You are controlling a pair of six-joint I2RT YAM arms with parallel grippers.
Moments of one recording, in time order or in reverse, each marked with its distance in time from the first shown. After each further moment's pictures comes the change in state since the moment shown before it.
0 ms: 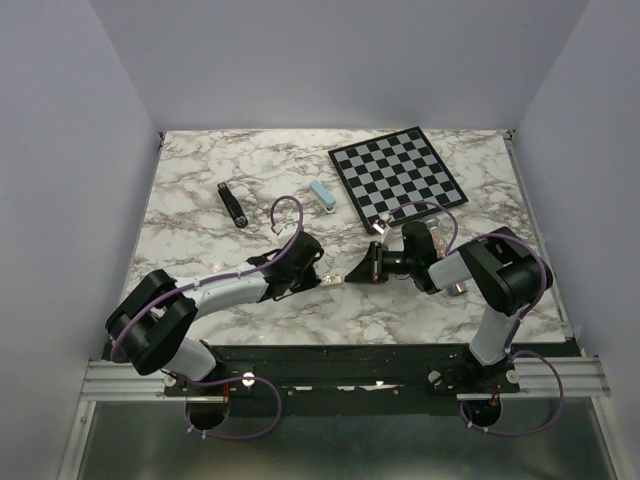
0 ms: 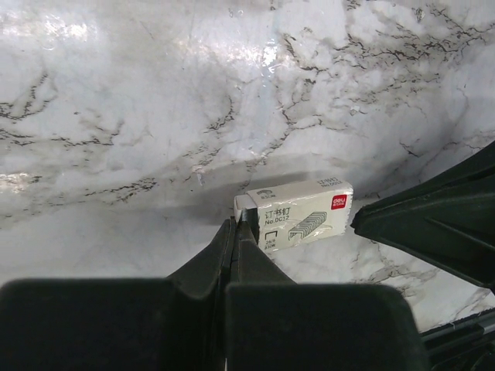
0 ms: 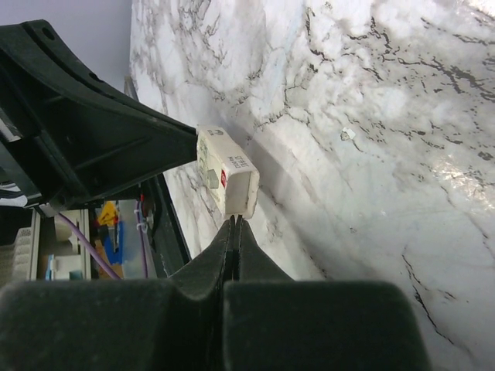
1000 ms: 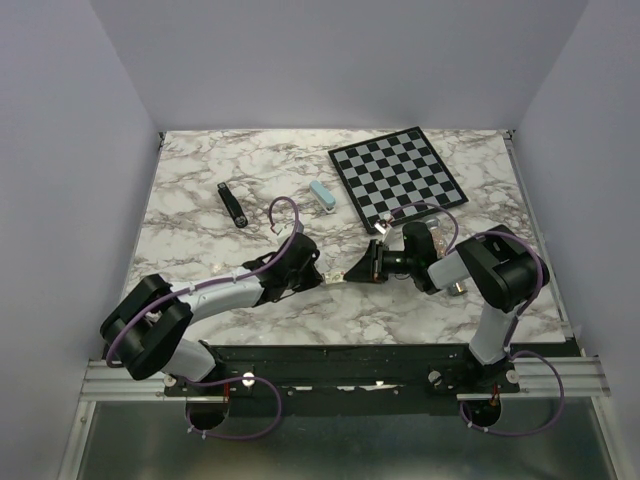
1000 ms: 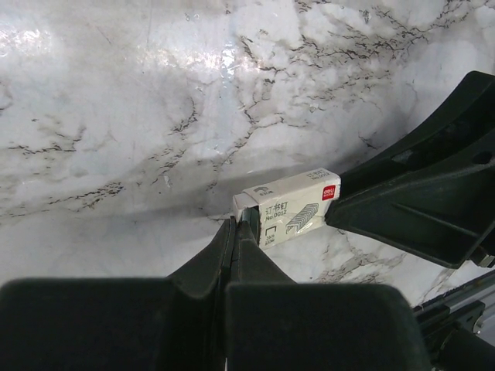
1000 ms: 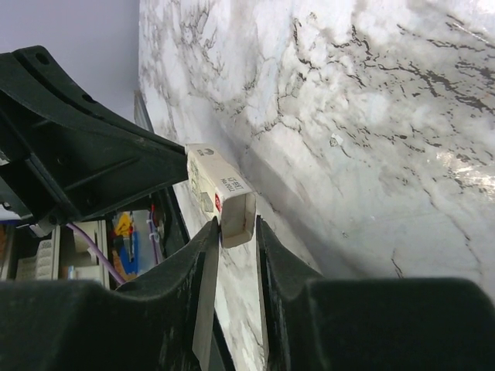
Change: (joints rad) left arm 0.010 -0.032 -0.055 0.116 0.046 -0.004; right arm -0.011 0.025 0.000 0.042 0.005 0.063
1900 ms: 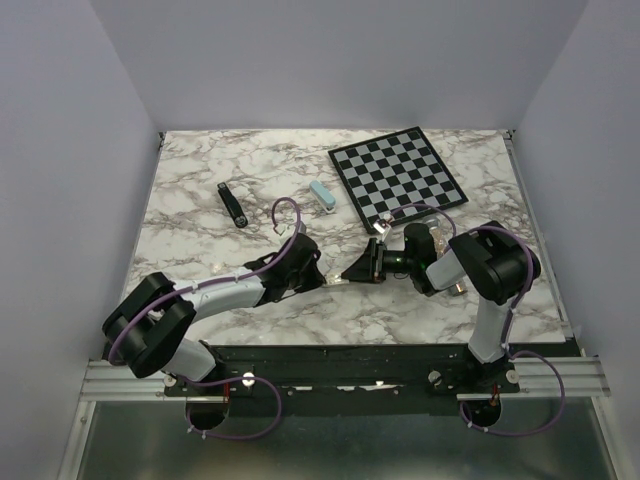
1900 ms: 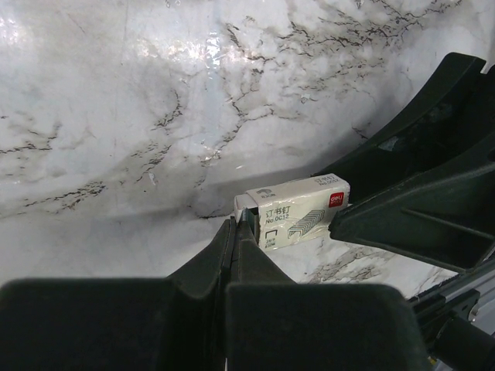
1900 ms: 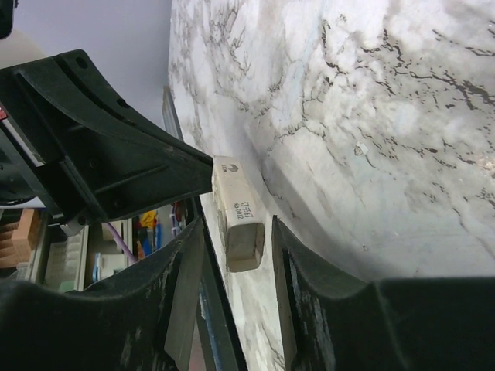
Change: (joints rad) left arm -0.003 0.008 -0.004 0.025 0.032 0.000; right arm -0.008 0.069 -0.006 0.167 -0.068 0.100
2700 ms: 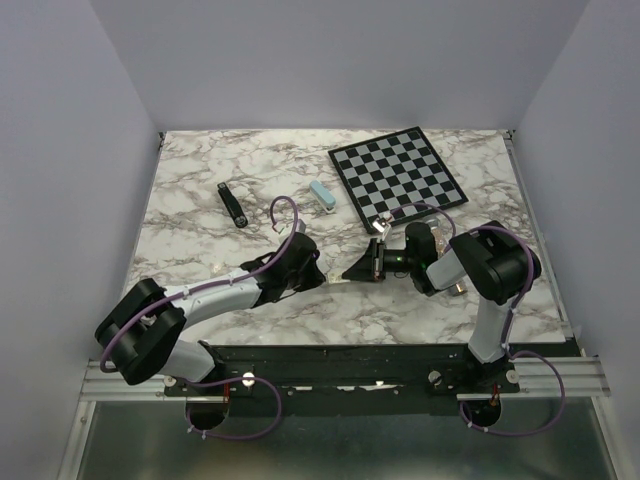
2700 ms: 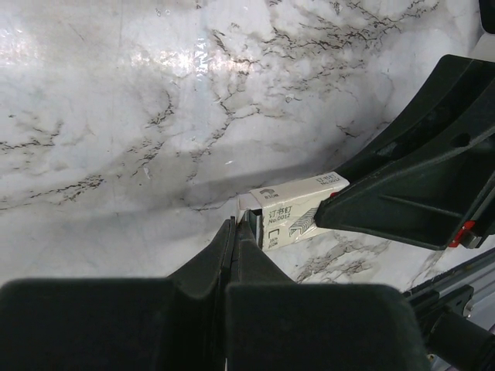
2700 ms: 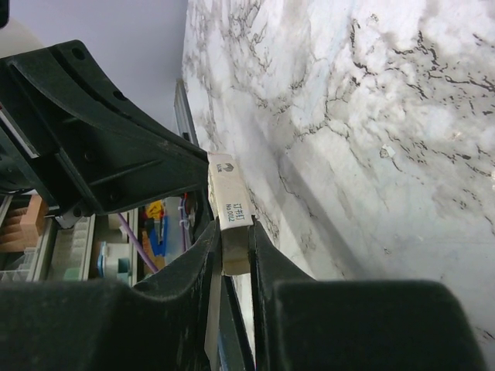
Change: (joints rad) left arm -0.003 -0.043 0.008 -0.035 -0.018 0.018; right arm -0.006 0.000 0.000 0.034 -0.043 0.011
